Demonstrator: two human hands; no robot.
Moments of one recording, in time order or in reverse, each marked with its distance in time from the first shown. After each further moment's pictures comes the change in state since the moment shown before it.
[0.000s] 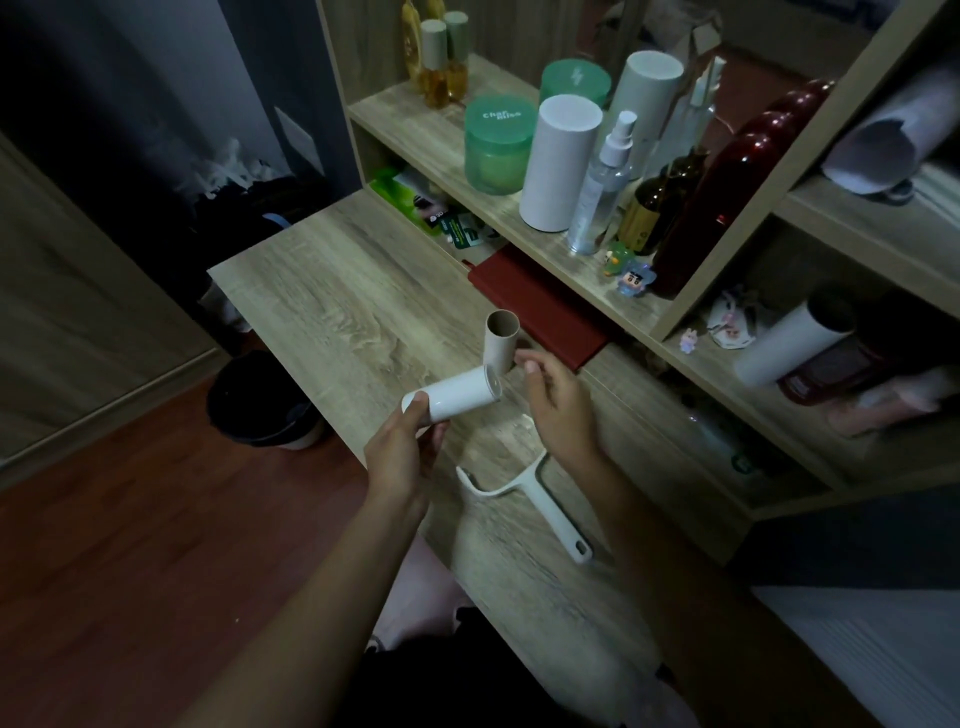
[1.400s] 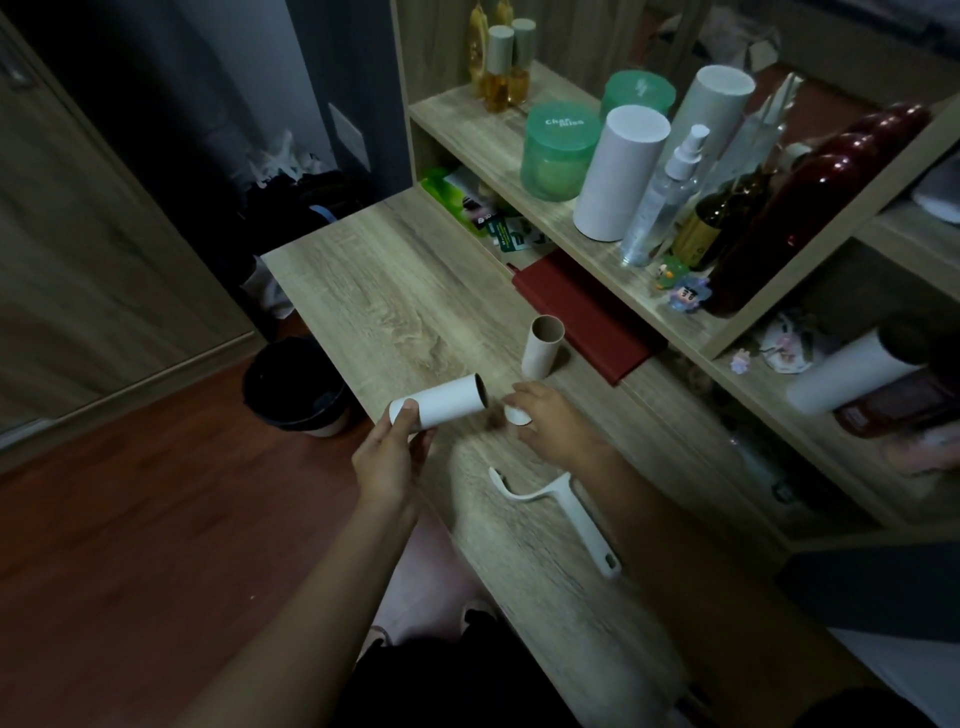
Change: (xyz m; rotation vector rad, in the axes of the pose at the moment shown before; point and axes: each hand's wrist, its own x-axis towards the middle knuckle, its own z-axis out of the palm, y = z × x) left_hand 0.010 0.016 -0.042 -0.046 0.129 0.134; right_hand 0.026 0.034 0.041 -0.638 -0.524 -0.269
